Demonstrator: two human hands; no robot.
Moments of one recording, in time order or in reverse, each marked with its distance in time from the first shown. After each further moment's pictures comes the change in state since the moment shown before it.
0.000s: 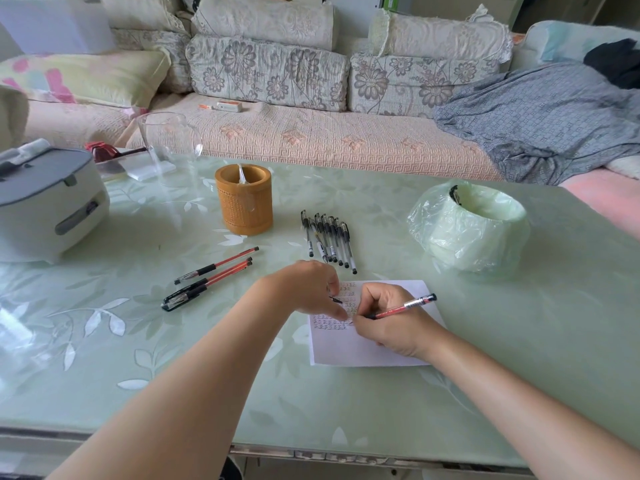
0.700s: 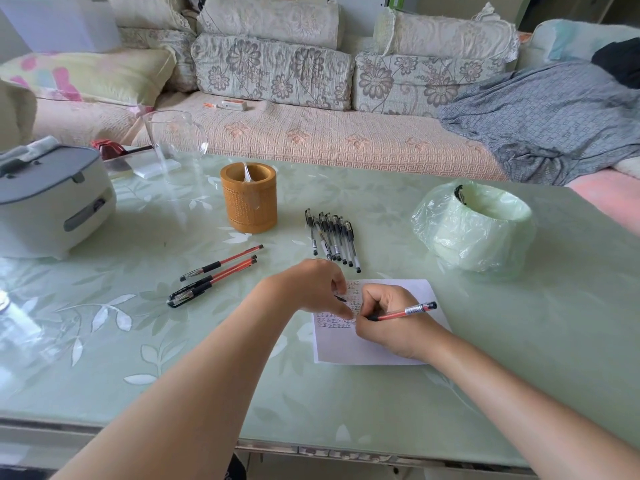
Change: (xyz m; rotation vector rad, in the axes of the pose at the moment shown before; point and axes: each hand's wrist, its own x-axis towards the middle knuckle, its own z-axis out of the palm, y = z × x) left_hand 0.003 -0.002 0.005 -0.127 0.037 0.046; right_hand -0.001 0.000 0.002 -0.194 0.025 -0.030
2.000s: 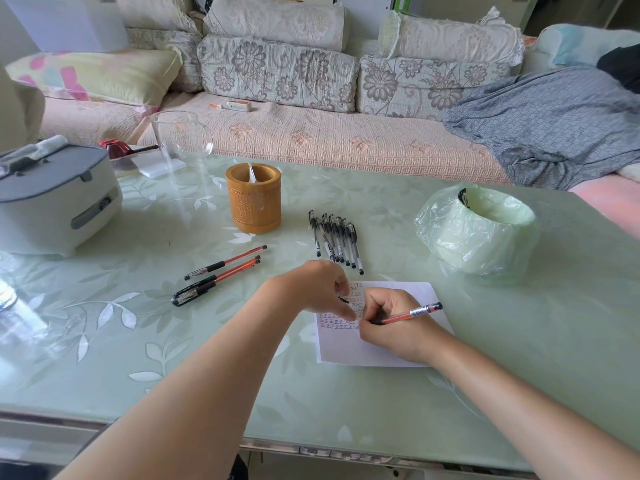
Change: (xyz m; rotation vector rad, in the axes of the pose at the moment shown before) left_hand -0.001 0.001 0.000 -0.019 -0.009 -0.010; right_hand -0.003 0.001 -0.001 0.016 -0.034 -0.005
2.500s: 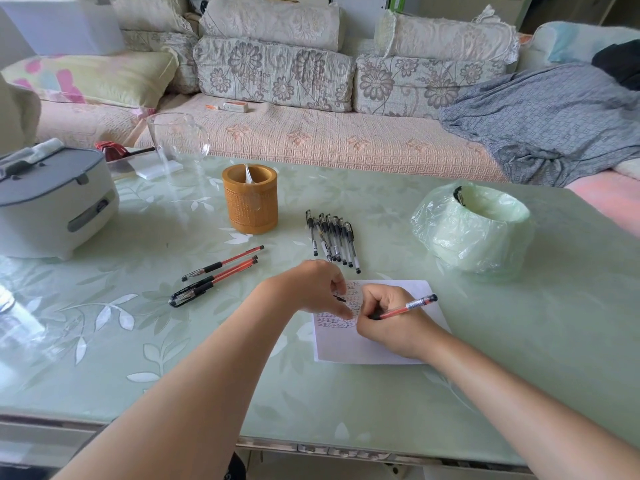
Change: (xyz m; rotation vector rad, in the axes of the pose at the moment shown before) left_hand -0.005 0.003 -0.001 -0.005 0.003 -0.020; right_hand 0.002 -0.003 0.000 0.061 0.030 -0.003
